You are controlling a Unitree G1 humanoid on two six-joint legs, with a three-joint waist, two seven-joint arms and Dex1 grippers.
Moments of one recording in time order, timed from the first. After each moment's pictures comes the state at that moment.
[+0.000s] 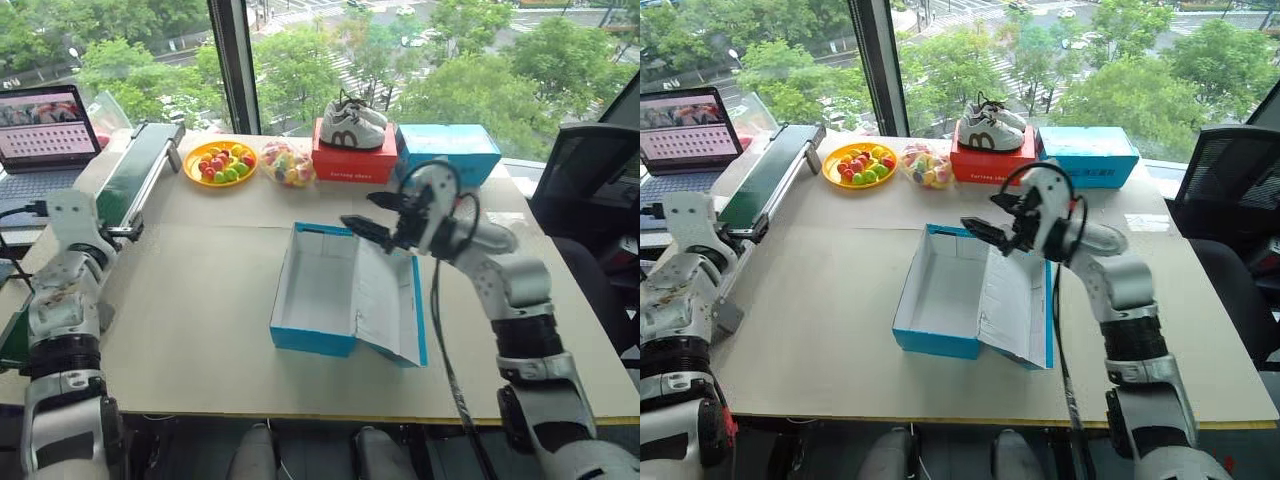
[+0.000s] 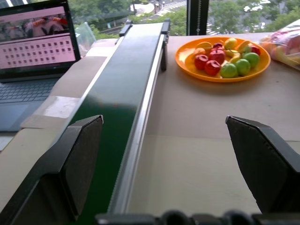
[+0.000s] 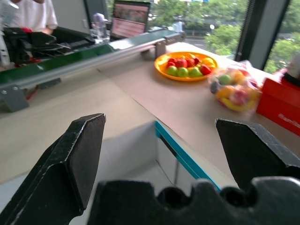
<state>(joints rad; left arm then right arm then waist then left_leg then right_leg) -0.60 0.70 0.37 0.60 -0.22 0.21 -0.28 -0.76 -0.38 0.06 0.08 0.43 0.51 0.79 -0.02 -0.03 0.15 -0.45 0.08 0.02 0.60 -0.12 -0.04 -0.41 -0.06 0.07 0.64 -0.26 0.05</state>
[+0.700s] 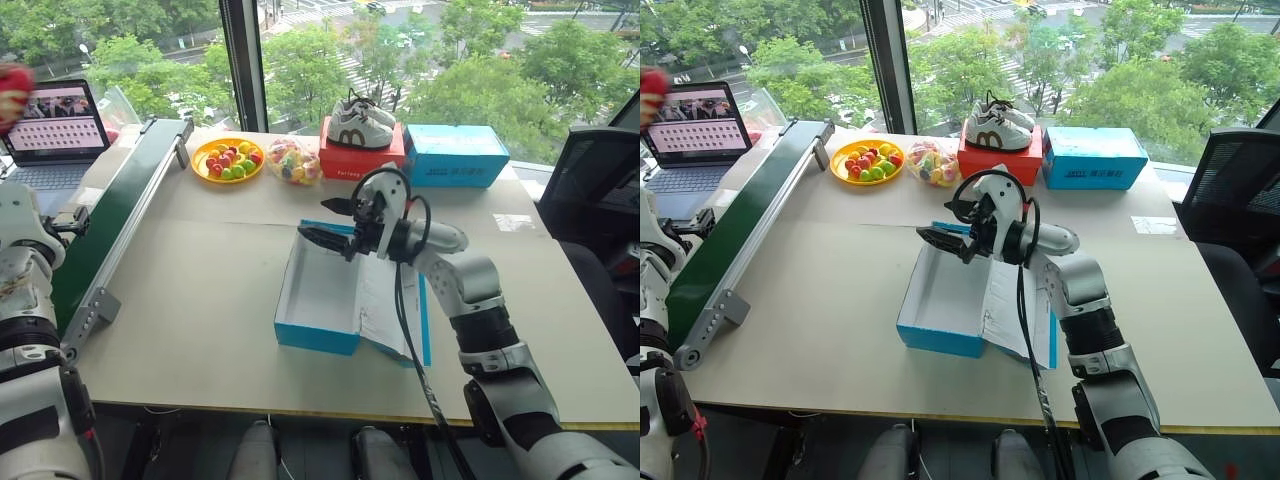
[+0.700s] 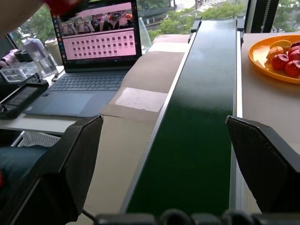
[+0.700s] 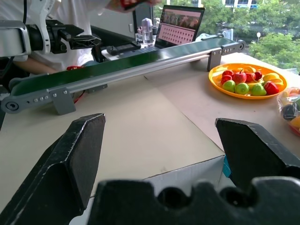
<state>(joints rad) -0.74 0.84 0.40 0.96 -0.21 0.04 -0.36 -0.76 -0.27 0.11 0.11 0.38 0.46 0.80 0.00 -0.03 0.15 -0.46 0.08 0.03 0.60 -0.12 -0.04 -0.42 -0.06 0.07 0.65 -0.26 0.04</state>
